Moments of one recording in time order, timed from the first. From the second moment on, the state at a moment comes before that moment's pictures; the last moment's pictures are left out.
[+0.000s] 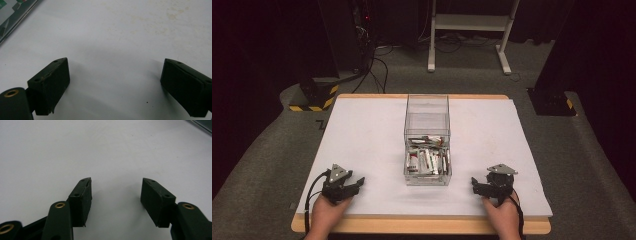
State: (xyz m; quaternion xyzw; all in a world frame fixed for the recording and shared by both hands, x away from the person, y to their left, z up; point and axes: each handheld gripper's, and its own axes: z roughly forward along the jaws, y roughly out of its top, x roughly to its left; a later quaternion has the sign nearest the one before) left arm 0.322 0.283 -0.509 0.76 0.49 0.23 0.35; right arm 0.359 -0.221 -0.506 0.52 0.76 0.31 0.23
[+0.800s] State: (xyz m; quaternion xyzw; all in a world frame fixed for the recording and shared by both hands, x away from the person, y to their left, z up) left arm 0.323 0.283 -0.509 0.76 0.49 0.23 0.36; right arm 0.354 -0.223 -0.505 0.51 0.77 0.31 0.22
